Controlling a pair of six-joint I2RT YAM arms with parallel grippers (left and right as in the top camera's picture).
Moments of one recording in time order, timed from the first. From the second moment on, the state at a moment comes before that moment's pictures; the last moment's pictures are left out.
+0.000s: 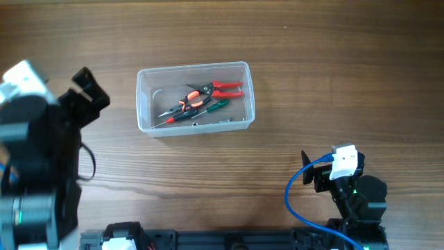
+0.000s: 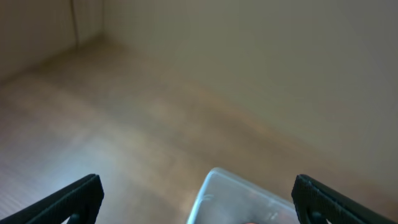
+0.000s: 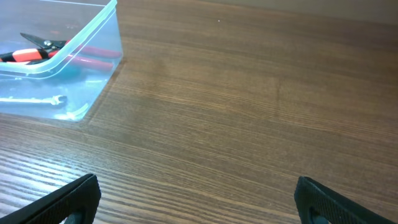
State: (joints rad) left arm 0.06 0.89 1.28 -0.81 -0.21 -0.44; right arm -0.03 0.05 0.16 -0.54 -0.20 -0.14
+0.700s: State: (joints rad) left arm 0.05 0.14 0.26 -0.14 -0.21 -0.44; right arm -0.03 0.05 0.16 -0.54 -0.20 -0.14
